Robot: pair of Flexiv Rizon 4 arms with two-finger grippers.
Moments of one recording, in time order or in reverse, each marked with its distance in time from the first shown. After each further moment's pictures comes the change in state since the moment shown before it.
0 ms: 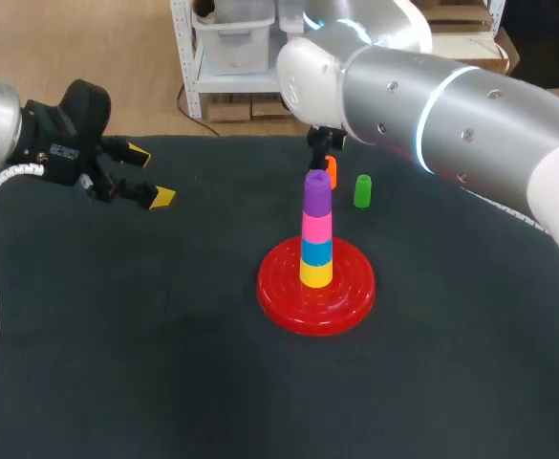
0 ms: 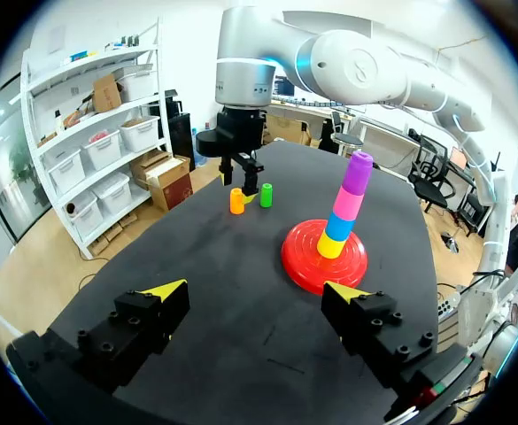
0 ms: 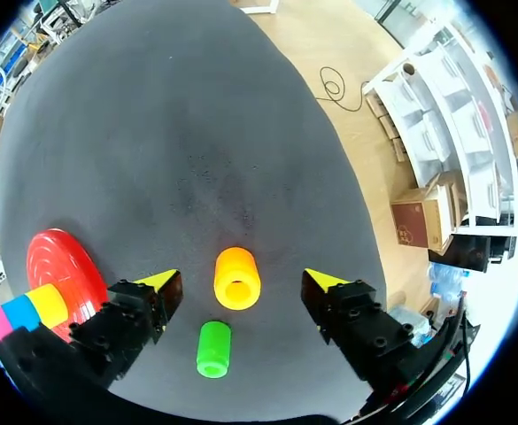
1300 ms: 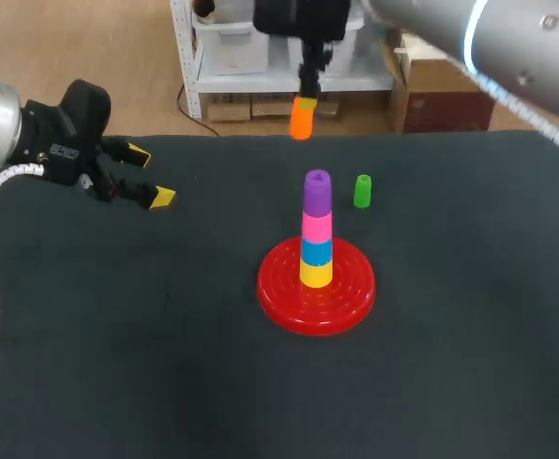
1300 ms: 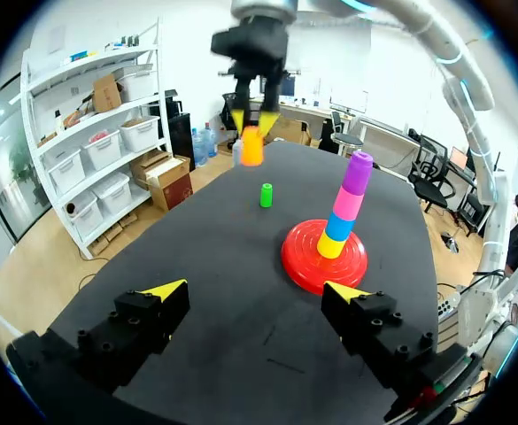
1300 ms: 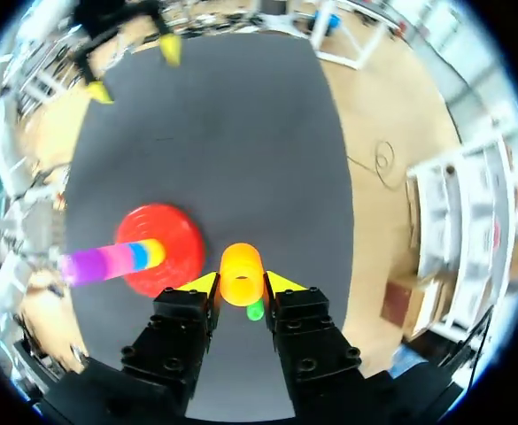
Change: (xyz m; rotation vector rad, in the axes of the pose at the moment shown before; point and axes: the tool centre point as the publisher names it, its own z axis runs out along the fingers) left arm 0.000 0.000 0.000 0.000 0.000 0.000; right arm -0.019 0.074 -0.181 -0.121 -0.077 -0.471
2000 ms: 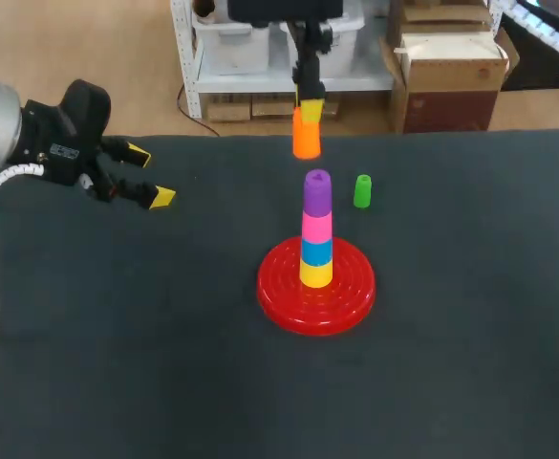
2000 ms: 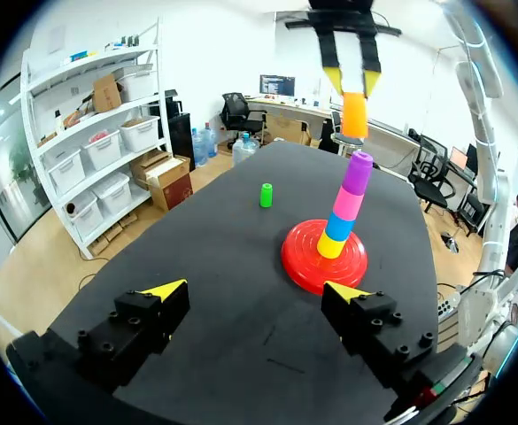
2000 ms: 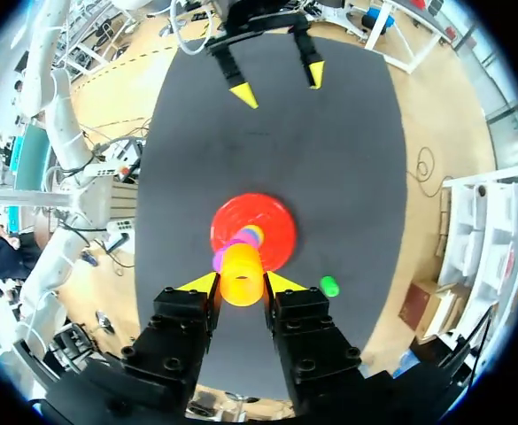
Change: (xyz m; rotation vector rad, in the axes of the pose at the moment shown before) left arm 0.000 0.000 0.000 0.000 0.000 0.000; right arm -0.008 0.128 -0.054 -0.188 0.098 -0.053
